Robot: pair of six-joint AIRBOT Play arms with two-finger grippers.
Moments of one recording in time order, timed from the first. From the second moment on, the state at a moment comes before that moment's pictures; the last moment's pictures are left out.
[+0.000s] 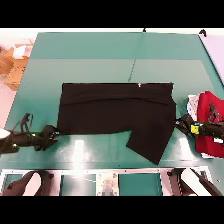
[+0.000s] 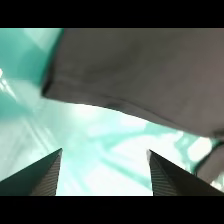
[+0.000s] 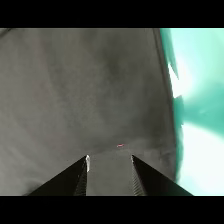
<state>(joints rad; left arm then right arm) 0.45 -0.81 0.28 0.82 -1.13 -1.41 -0.68 -0.94 0.44 -0.82 1.09 1.23</state>
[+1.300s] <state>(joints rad) 0.24 -0.87 0.16 0.44 -0.72 -1.28 -0.79 -0.93 0.35 -0.99 1.23 1.45</state>
